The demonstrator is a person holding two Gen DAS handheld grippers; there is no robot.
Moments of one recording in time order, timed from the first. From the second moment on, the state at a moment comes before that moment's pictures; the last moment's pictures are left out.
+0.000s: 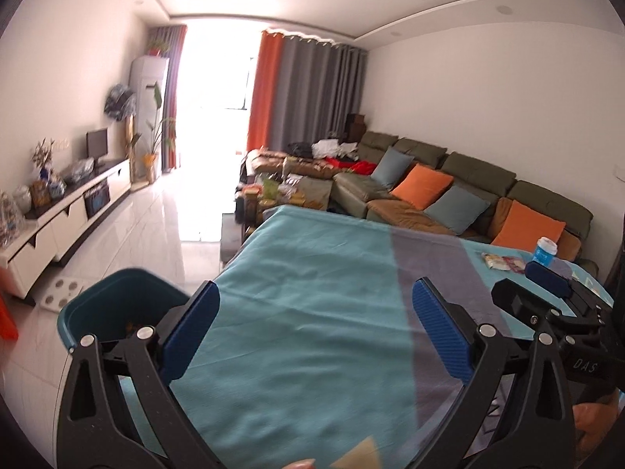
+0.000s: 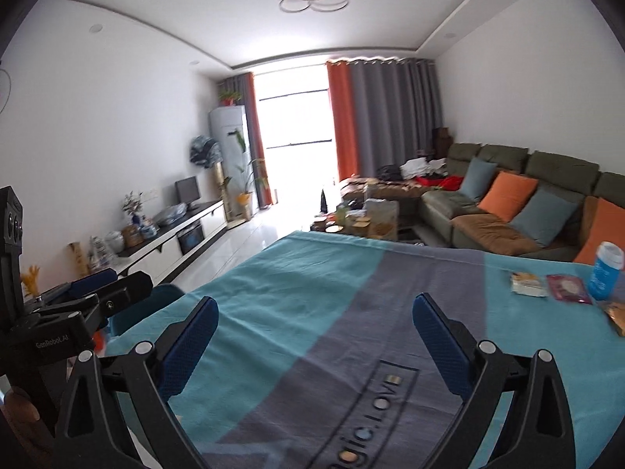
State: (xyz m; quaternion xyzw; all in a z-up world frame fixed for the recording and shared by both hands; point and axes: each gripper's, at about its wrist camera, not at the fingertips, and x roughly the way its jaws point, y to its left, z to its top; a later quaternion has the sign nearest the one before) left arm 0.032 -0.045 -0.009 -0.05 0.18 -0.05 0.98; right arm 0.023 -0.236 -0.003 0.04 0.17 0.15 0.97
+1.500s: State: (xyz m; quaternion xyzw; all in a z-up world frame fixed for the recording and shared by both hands) left arm 0.012 -0.096 0.001 -0.01 0.11 -0.05 0.99; right arm -0.030 -0.294 0.005 0.04 0.08 0.03 1.00
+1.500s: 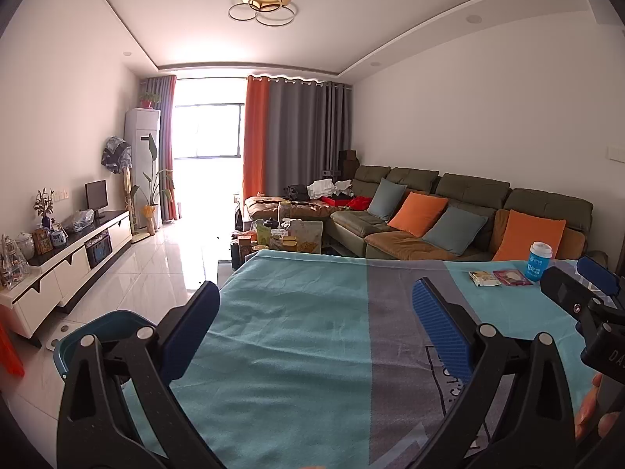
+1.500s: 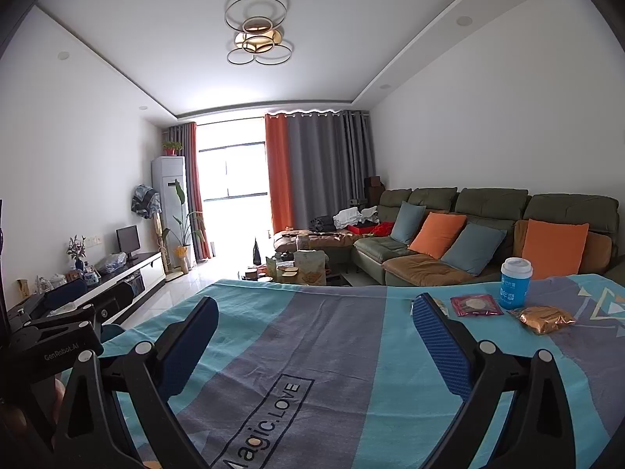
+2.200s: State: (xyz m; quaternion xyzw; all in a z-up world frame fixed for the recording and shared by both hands) left arm 0.013 -0.096 0.000 0.00 0.11 -0.04 0.99; right arm -0.030 -0.298 0.006 0.05 0.08 0.03 1.00
